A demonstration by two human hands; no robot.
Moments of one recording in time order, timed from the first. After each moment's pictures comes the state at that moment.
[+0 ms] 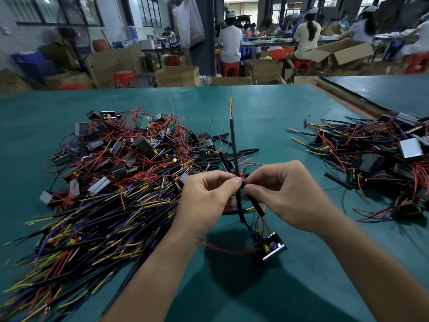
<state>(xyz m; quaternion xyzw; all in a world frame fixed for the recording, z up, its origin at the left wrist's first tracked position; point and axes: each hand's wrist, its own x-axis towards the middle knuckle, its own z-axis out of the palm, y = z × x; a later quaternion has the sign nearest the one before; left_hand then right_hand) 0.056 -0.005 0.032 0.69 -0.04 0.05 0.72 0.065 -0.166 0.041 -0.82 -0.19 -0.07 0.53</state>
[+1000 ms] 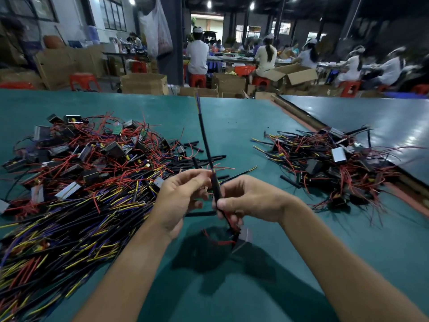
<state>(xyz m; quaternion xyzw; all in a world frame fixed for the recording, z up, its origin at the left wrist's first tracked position) 0.059 0.002 0.028 0.59 -0.04 -0.05 0.80 0.062 -0.174 0.047 -0.74 -0.21 0.25 0.59</state>
